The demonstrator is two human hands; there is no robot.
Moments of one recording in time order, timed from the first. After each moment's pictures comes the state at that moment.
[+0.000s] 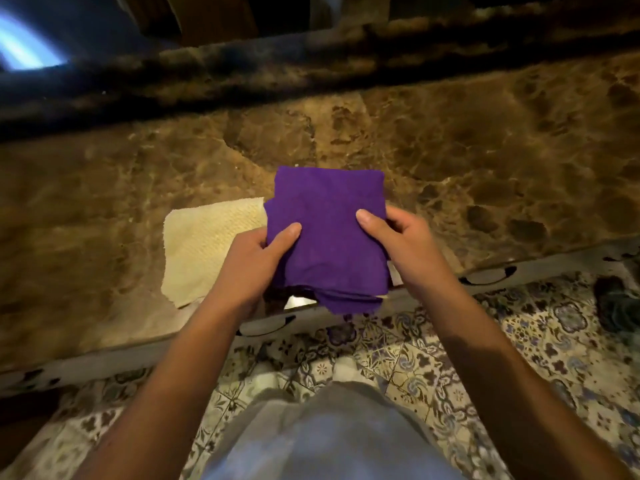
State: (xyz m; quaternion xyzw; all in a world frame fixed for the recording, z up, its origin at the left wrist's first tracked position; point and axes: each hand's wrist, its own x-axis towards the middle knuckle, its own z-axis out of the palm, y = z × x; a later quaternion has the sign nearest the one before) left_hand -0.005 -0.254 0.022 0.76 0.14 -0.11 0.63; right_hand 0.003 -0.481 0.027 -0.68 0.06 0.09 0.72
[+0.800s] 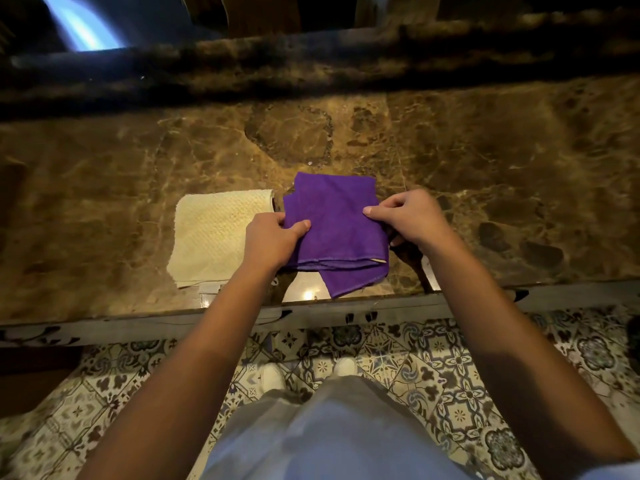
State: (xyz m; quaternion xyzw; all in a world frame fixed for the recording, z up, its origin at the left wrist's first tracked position) left_hand 0.035 -0.280 -0.010 0.87 0.23 -0.08 0.43; right_hand 0.091 -0.516 -0.004 -0.85 0.10 0.19 0.48
